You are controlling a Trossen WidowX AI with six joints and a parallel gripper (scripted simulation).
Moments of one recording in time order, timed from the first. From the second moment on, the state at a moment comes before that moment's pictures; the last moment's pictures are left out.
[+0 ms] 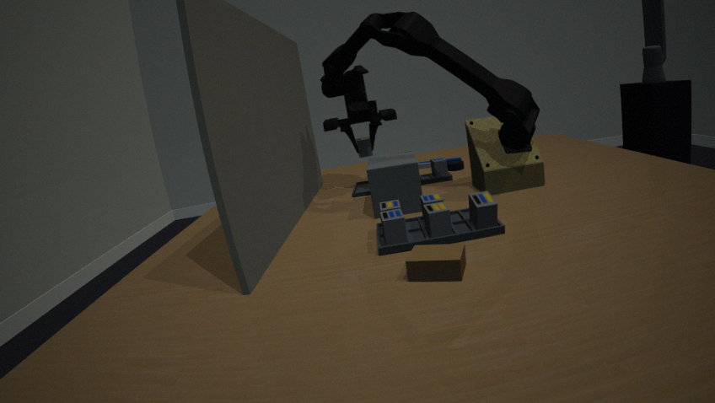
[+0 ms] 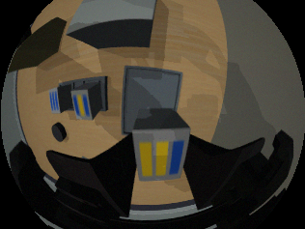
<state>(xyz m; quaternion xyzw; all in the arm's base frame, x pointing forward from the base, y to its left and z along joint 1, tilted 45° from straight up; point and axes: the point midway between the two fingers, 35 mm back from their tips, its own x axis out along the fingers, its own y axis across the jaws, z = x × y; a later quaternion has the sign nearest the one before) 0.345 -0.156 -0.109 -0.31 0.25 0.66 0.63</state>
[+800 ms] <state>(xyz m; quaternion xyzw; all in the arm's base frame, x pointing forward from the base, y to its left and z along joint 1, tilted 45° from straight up) 0.346 -0.140 -0.126 -0.31 0.25 0.66 0.63</state>
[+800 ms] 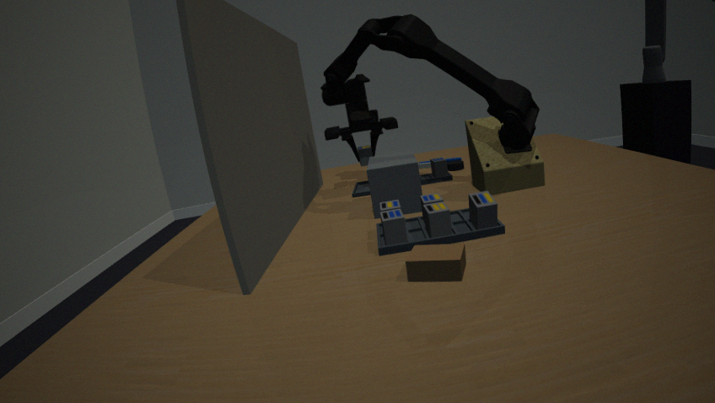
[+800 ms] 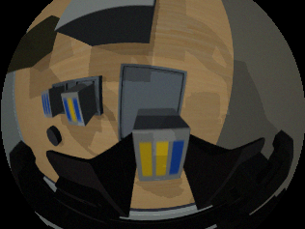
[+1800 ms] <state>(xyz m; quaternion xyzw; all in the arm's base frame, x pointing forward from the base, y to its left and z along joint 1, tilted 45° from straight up) 0.345 -0.120 -0.146 -0.31 0.25 0.66 0.63</state>
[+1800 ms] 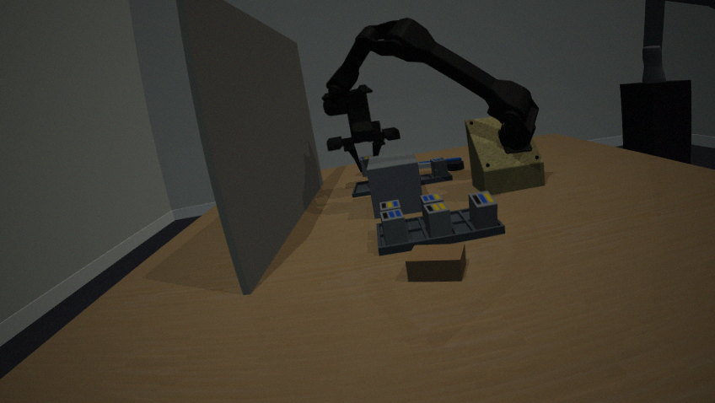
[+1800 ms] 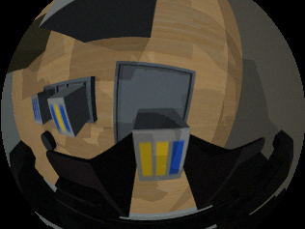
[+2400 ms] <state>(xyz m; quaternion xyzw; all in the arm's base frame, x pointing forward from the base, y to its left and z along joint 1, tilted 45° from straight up) 0.343 -0.107 -0.157 -0.31 0.25 0.66 0.63</state>
